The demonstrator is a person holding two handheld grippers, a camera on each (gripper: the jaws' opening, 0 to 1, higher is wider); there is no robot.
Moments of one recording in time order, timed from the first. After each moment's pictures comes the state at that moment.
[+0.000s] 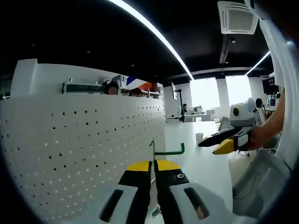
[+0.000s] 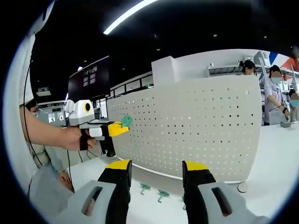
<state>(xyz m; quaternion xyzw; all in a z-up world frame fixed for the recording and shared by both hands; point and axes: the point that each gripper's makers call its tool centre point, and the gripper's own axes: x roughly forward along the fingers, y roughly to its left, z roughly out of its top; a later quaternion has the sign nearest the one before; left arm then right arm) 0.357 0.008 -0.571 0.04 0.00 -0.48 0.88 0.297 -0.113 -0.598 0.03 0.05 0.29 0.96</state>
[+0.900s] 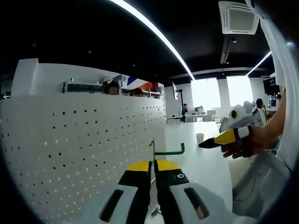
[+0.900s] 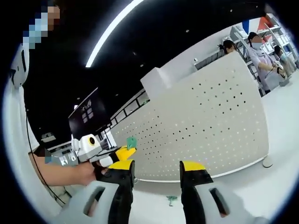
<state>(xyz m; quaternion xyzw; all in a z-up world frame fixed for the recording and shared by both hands) 0.356 0.005 -0.568 0.04 0.00 -0.48 0.88 0.296 -0.105 -0.580 0.22 0.03 0.29 0.93</state>
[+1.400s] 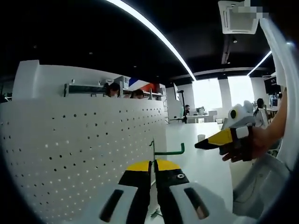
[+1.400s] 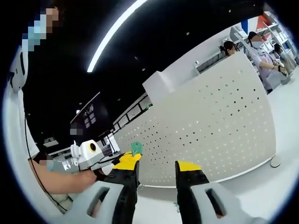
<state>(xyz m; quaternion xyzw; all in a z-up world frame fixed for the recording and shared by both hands) 0.352 0.003 -0.563 0.04 -0.01 -0.47 0.88 0.304 -0.086 -0.567 0.24 0.01 0.30 0.92</state>
